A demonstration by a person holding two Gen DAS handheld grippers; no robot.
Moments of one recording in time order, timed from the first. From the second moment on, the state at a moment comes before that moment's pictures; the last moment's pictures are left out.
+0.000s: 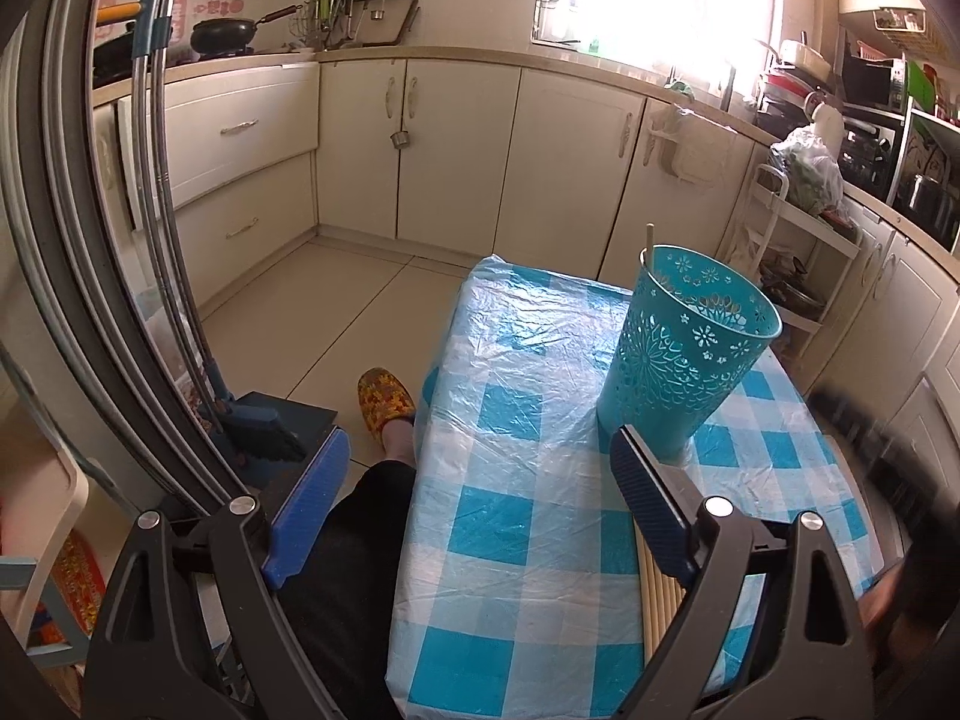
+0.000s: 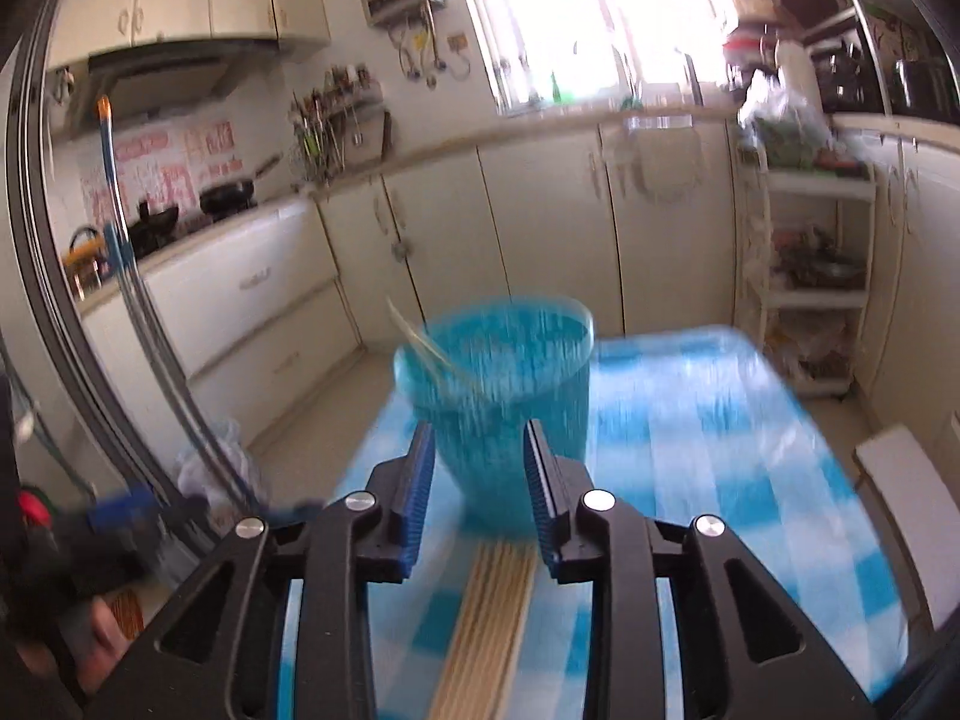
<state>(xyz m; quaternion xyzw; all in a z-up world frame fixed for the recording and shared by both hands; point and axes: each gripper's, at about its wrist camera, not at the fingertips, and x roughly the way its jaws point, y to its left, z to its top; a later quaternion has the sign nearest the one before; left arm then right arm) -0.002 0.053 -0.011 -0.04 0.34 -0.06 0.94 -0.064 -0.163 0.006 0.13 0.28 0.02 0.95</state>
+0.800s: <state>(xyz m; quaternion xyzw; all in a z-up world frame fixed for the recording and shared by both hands) -0.009 0.056 -0.040 -0.01 0.39 -0.07 0.92 -0.004 -0.160 -0.104 0.11 0.45 -0.02 0.89</state>
